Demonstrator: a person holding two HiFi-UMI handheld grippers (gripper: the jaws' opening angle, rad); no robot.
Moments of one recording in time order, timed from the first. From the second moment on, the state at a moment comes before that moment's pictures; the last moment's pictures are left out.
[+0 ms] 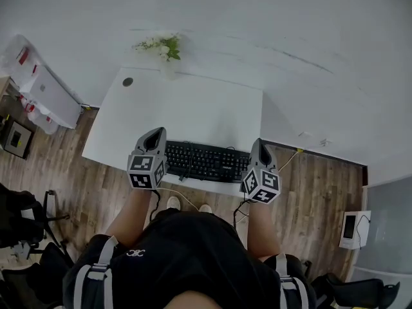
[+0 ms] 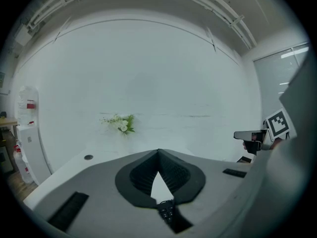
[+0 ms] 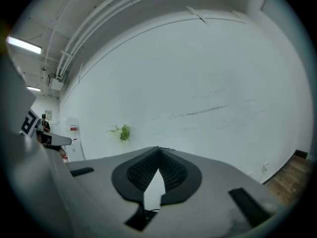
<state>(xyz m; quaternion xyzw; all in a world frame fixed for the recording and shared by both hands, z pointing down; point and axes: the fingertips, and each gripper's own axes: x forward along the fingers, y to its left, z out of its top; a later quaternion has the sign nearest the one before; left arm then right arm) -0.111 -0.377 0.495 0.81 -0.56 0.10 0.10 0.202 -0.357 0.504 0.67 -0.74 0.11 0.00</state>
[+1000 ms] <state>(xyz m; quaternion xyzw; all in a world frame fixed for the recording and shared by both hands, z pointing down) -0.187 -0.393 0.639 0.79 -0.52 0.19 0.28 0.231 -0.344 0.647 0.64 -0.71 0.23 0.14</state>
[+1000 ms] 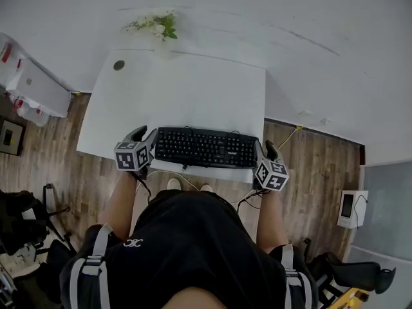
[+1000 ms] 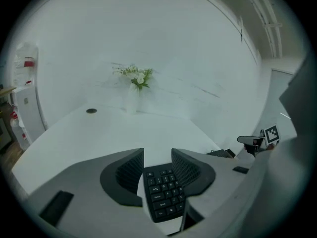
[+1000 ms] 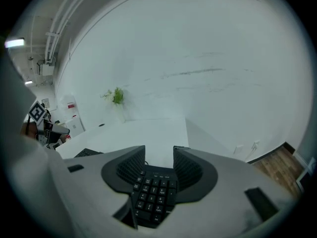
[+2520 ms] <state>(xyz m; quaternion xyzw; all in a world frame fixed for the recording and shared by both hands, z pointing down) -0.178 -0.369 0.767 0.75 -0.42 0.22 0.47 0.243 -0.331 0.765 0.59 -0.69 0.37 0.19</state>
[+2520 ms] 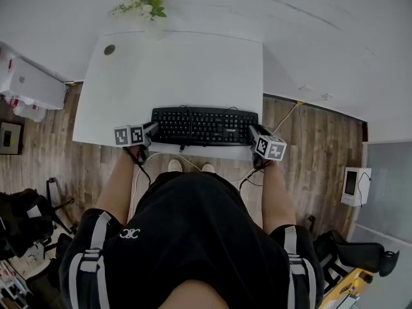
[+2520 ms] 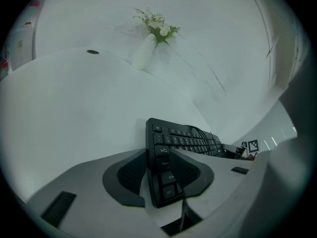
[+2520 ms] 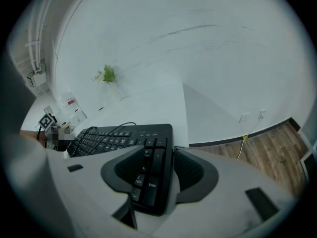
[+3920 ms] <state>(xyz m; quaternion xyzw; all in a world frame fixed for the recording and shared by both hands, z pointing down) -0.173 -0.393 0.709 0.79 -0.39 0.13 0.45 0.245 -0.338 0.706 0.57 -0.72 0.39 0.09</state>
